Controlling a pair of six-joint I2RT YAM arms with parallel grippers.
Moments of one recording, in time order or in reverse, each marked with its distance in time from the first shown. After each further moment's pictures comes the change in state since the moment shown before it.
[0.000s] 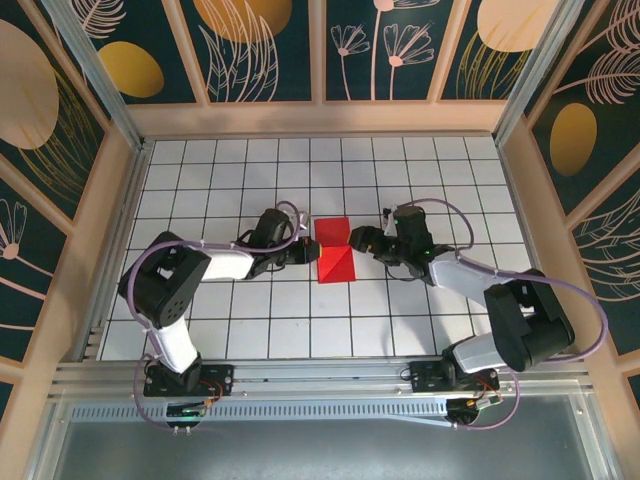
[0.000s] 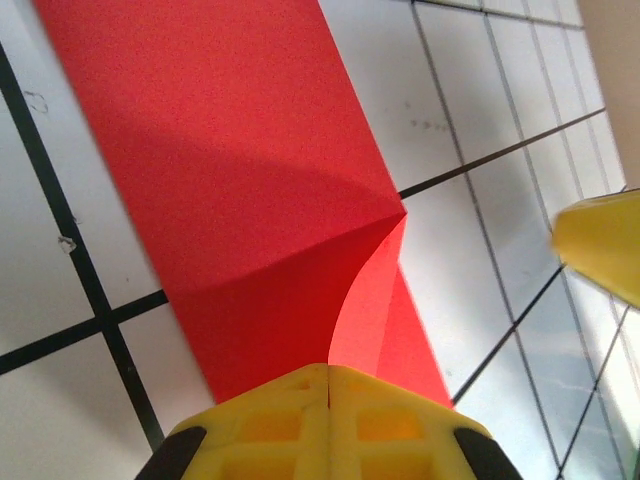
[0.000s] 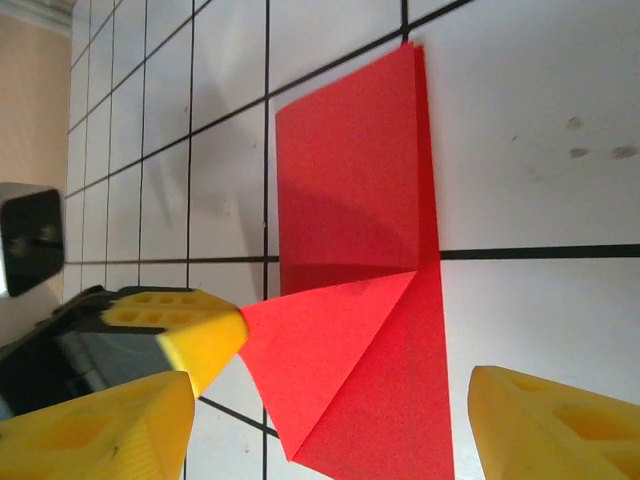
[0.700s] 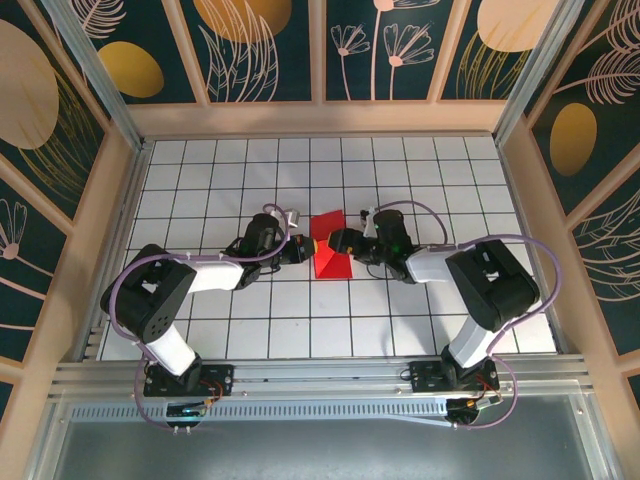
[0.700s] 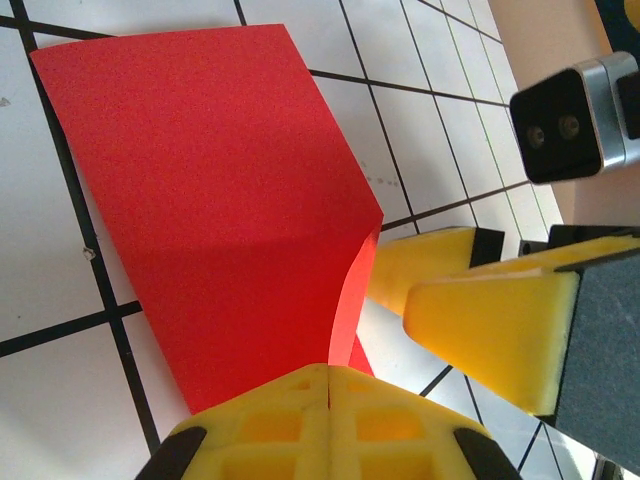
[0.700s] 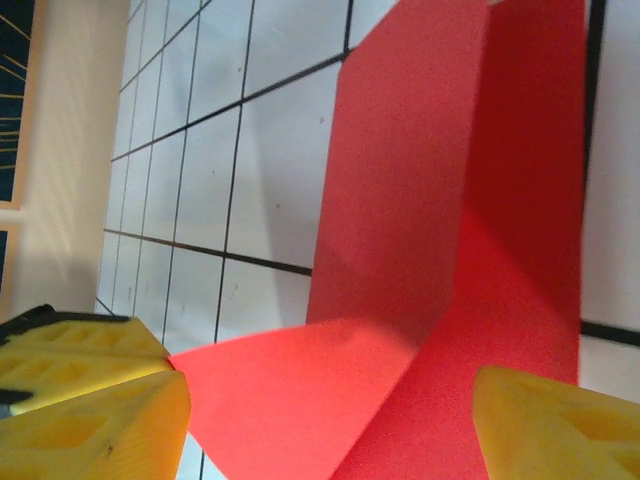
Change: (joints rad) left arm 0.000 -0.105 -0.103 0.126 -0.049 -0.093; right arm 0.077 0.267 0.028 0.352 -0.060 0.041
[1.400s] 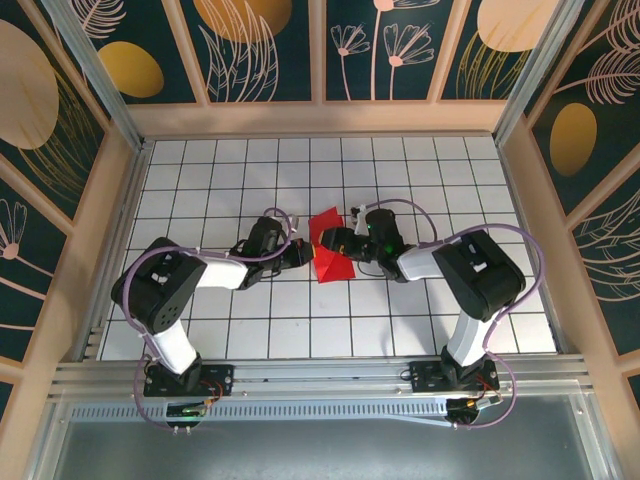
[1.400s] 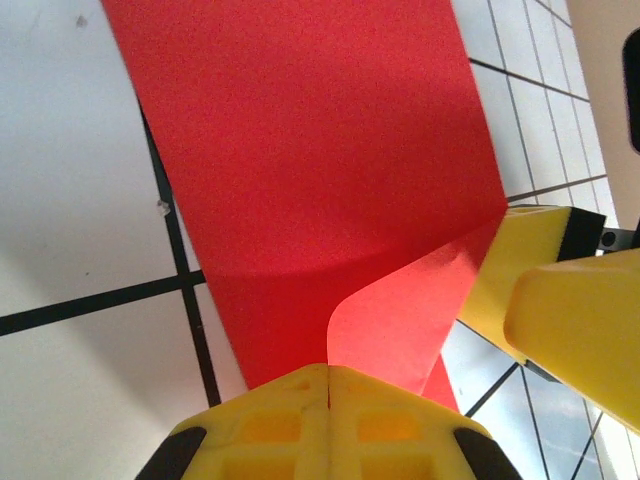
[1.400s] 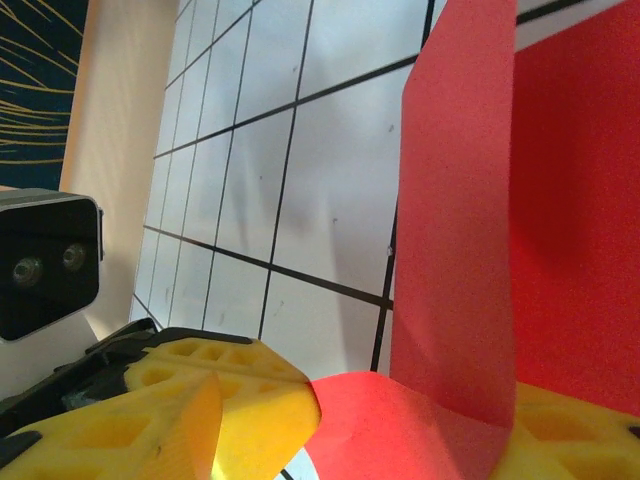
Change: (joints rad) left arm 0.000 0.080 0.002 -0.008 -0.035 -0.029; right arm 0.038 0.085 0.029 0.127 -0.026 0.048
